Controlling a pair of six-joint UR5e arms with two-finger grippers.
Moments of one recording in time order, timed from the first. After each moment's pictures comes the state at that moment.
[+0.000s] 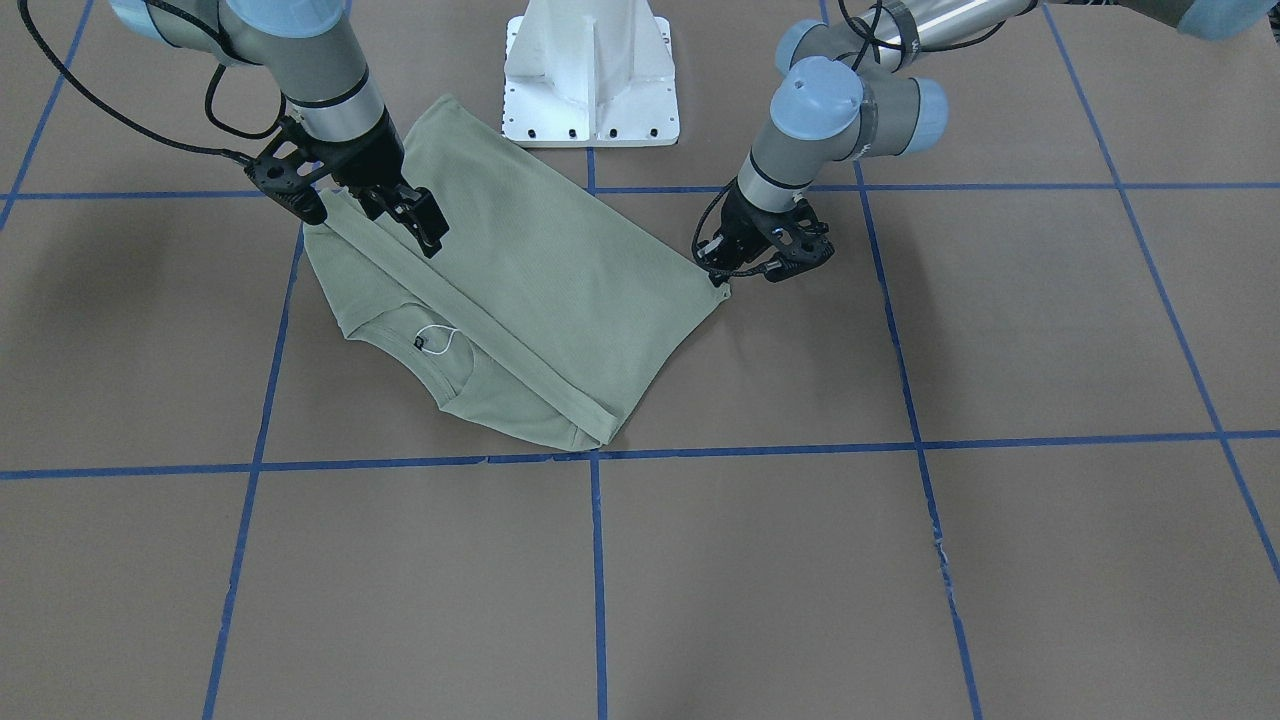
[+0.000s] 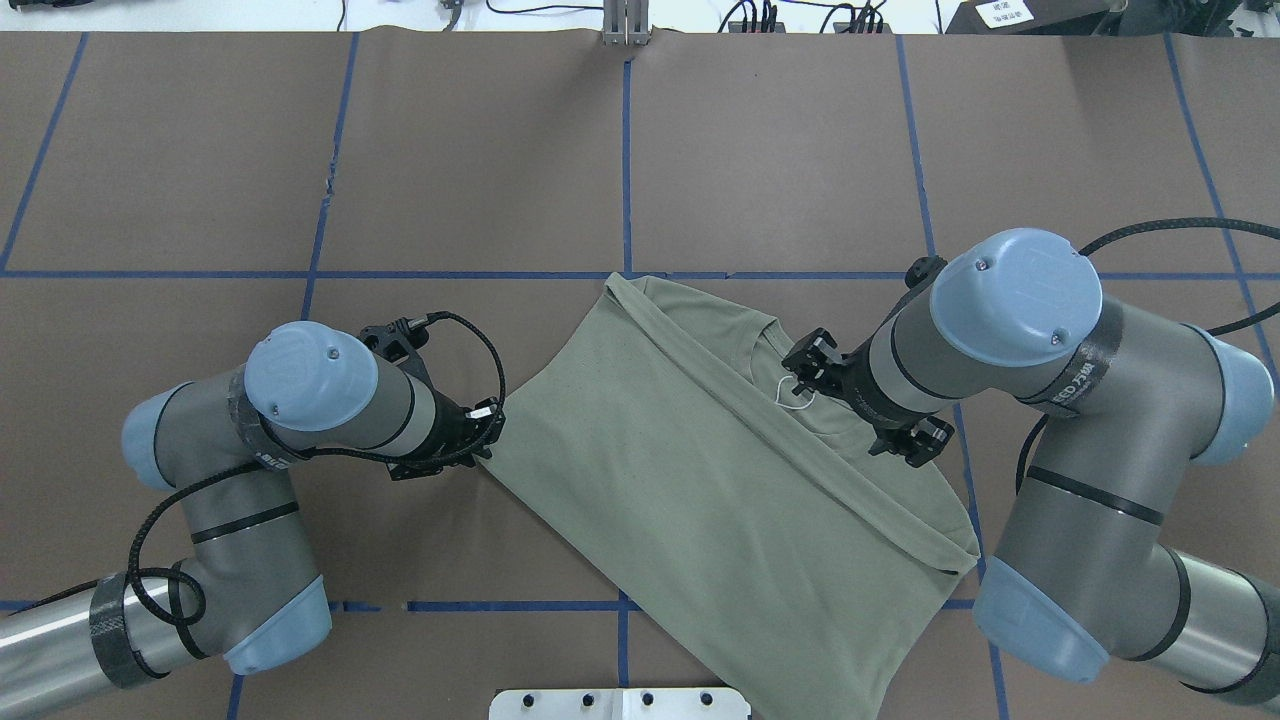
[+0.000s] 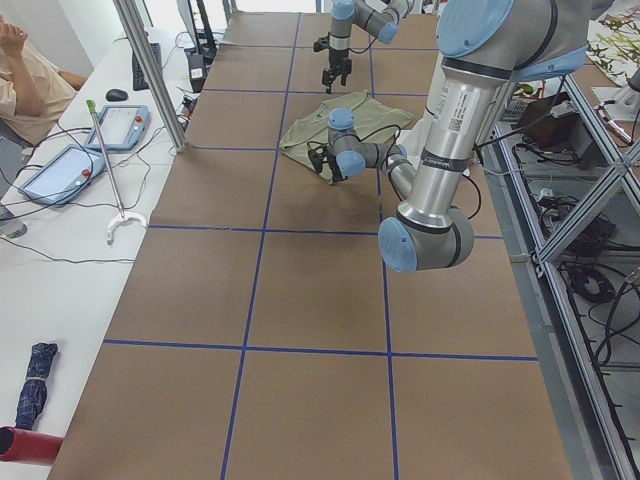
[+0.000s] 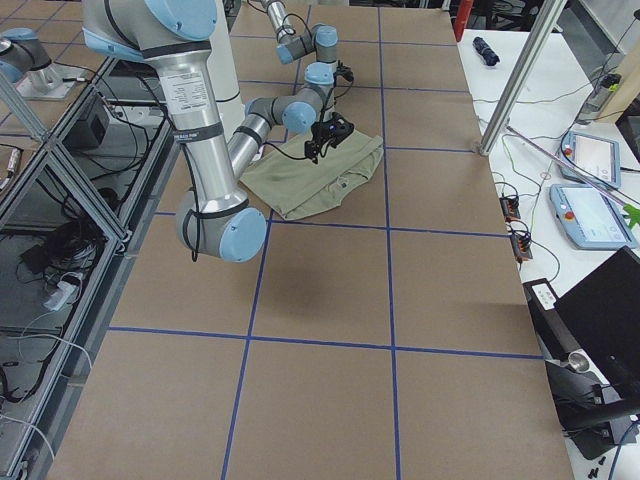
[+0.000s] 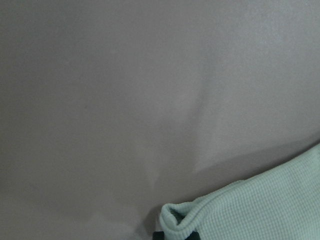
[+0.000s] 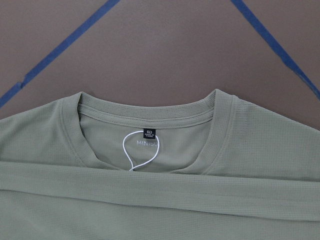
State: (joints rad) left arm -0.46 -1.97 -1.74 -1.96 -1.89 -1.76; right arm 0.55 -1.24 2.06 -1.62 1.92 1.88
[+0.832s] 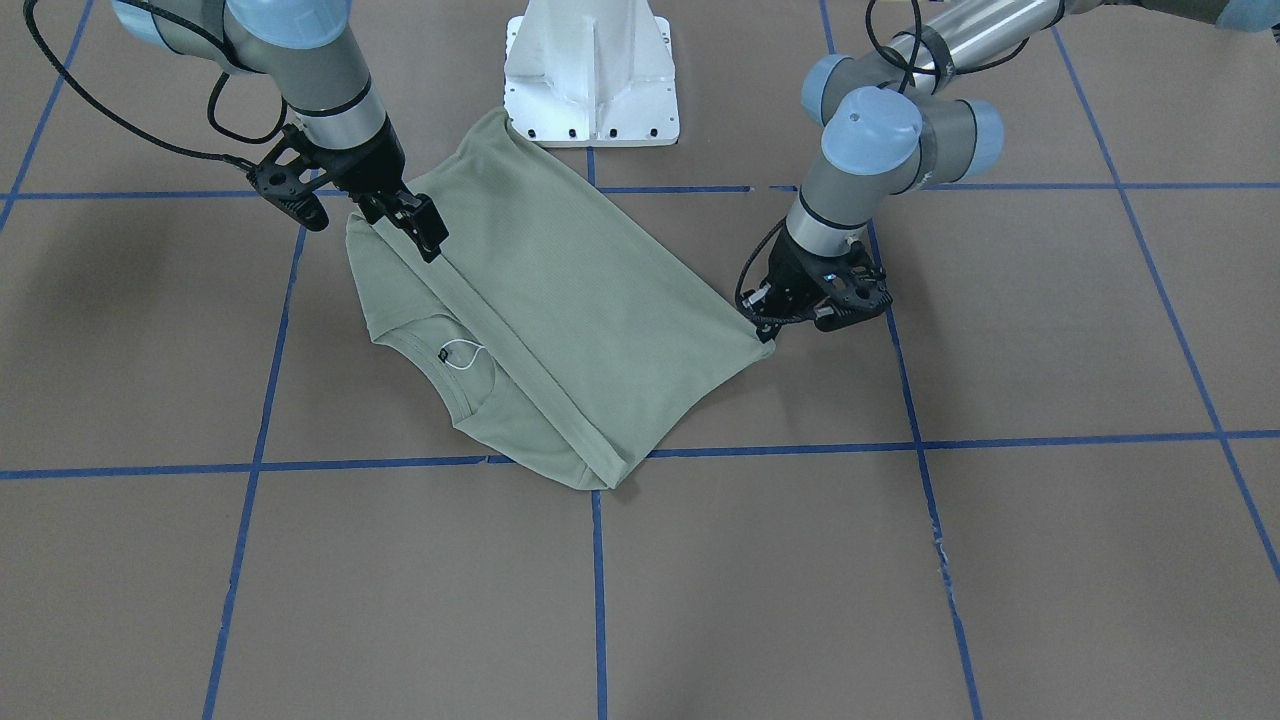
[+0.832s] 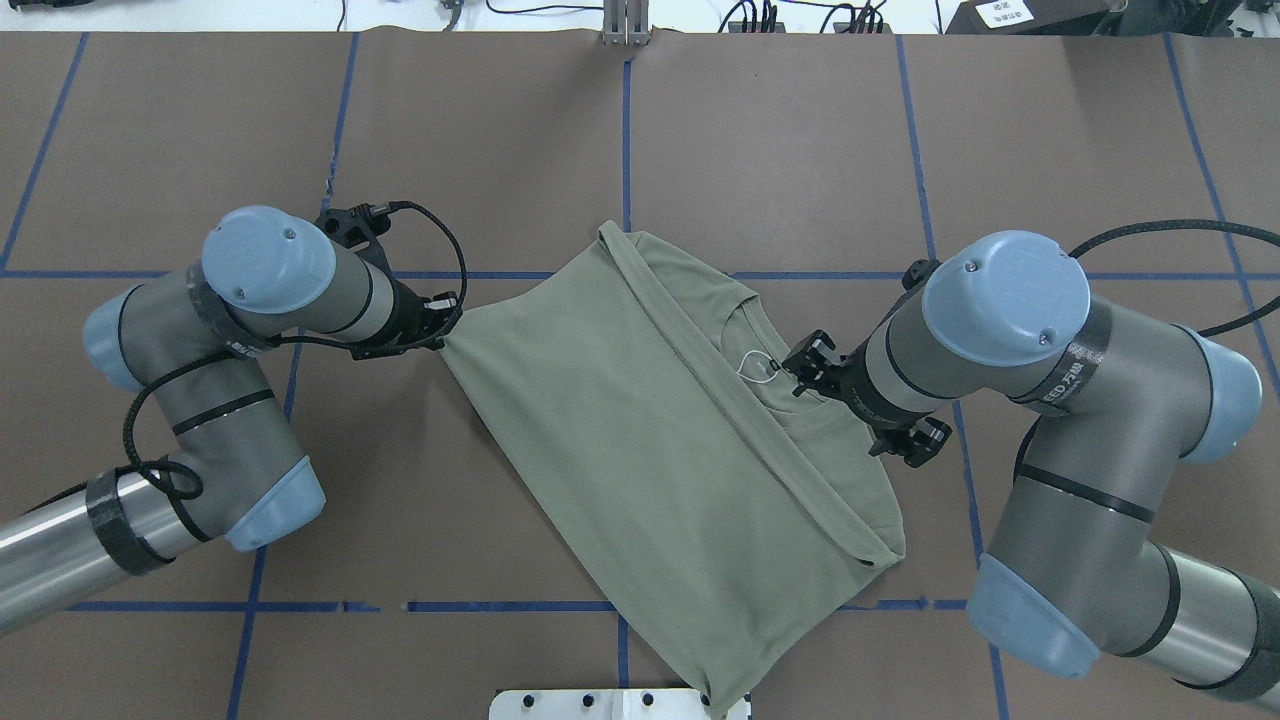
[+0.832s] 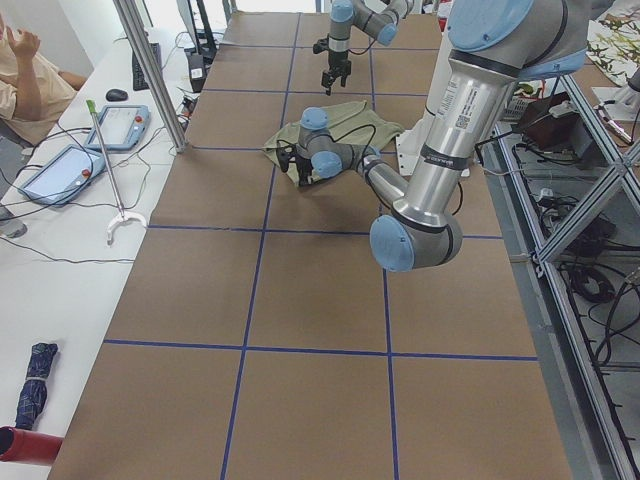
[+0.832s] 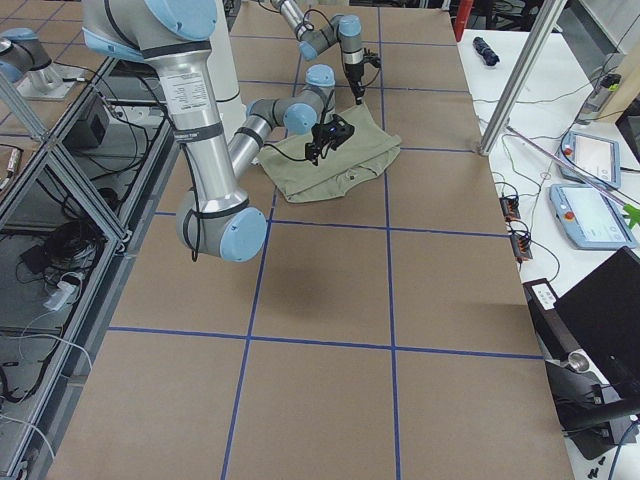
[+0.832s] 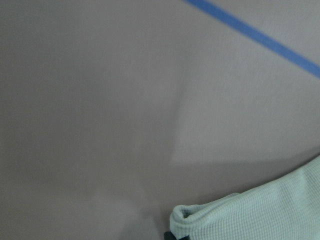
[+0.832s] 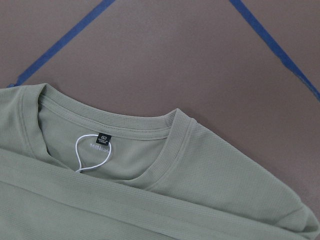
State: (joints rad) left arm -0.66 -2.05 -1.60 -1.97 -1.85 -1.53; right arm 0.55 -1.23 2.05 -1.62 1.90 1.88
